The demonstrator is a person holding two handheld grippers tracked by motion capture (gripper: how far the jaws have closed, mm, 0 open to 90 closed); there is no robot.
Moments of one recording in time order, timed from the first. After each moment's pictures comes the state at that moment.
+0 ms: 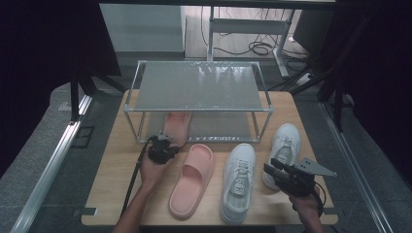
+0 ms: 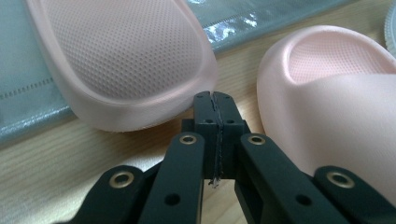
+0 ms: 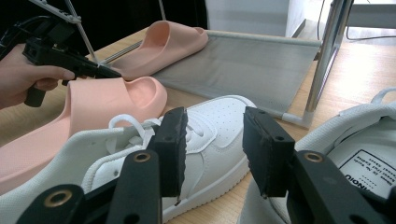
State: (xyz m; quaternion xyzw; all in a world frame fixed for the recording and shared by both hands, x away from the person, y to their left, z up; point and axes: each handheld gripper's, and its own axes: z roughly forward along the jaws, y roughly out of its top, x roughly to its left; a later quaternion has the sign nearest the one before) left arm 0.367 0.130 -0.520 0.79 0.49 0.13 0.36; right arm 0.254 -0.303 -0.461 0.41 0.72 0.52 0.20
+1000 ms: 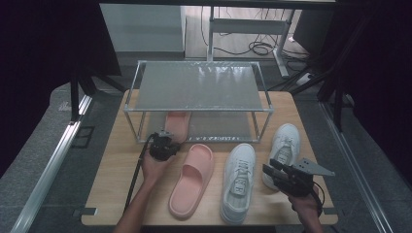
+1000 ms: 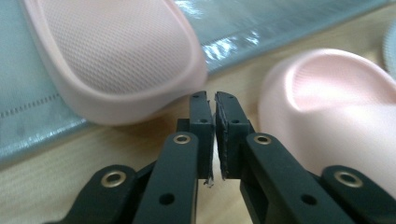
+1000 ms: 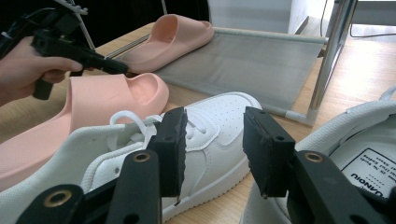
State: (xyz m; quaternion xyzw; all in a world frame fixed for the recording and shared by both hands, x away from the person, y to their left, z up) left arm 0.369 0.129 -0.517 0.78 0.49 0.12 0.37; right arm 0.254 -0.301 -0.463 0.41 0.73 0.52 0.20
